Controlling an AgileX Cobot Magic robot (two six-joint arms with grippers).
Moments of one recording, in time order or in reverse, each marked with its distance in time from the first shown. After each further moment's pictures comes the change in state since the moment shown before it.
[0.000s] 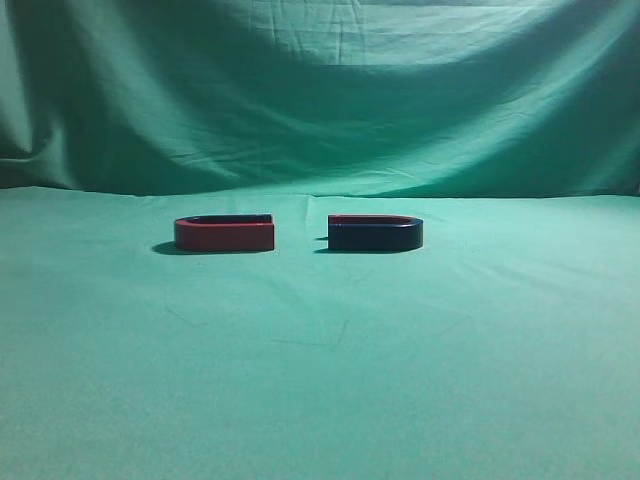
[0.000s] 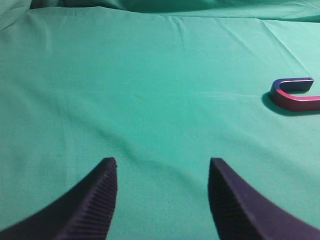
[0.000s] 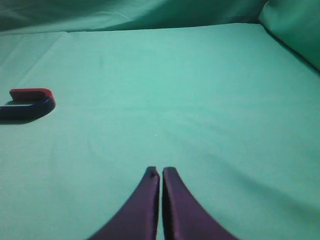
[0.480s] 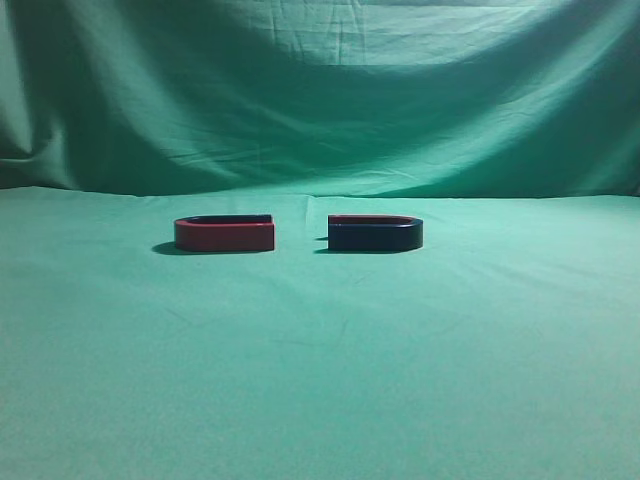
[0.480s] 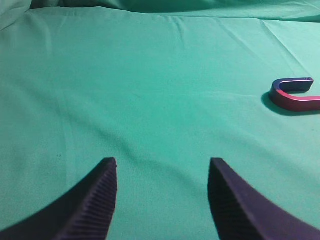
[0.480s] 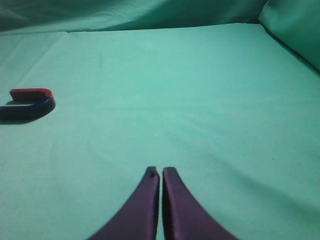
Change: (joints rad) left arm 0.000 0.000 0.000 0.000 0.000 0.000; right arm 0.000 0.000 0.000 0.000 0.000 0.000
